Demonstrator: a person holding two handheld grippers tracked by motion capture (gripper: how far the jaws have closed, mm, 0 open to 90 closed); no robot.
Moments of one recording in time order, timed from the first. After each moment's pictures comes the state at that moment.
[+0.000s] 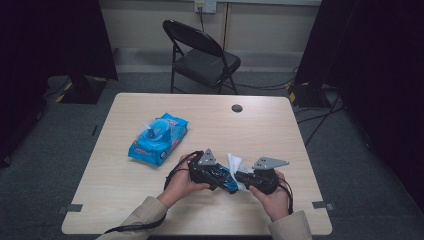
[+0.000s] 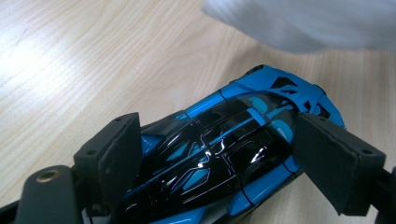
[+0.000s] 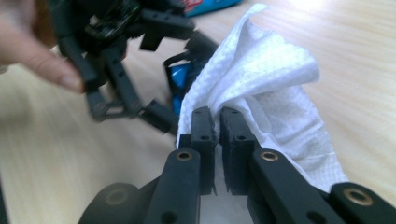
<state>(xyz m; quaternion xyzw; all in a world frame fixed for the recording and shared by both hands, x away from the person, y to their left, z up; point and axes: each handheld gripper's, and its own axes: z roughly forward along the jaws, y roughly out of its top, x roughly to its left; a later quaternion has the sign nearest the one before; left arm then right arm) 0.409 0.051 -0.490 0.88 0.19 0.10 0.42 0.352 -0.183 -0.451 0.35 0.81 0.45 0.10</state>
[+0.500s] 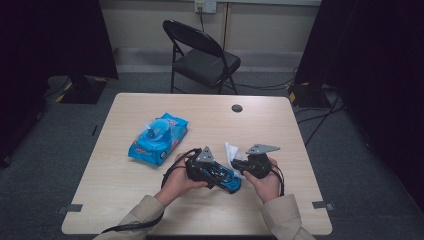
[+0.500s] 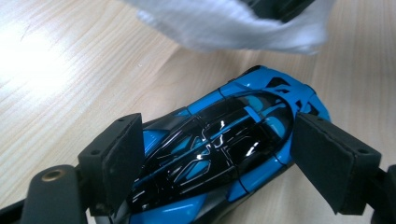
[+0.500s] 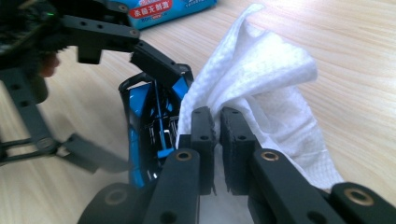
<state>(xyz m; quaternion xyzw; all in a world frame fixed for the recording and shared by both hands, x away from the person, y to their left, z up) 0.409 0.058 -0.478 0.89 0.20 0.08 0.41 0.397 -0.170 -0.457 0.38 0.81 0.44 0.11</state>
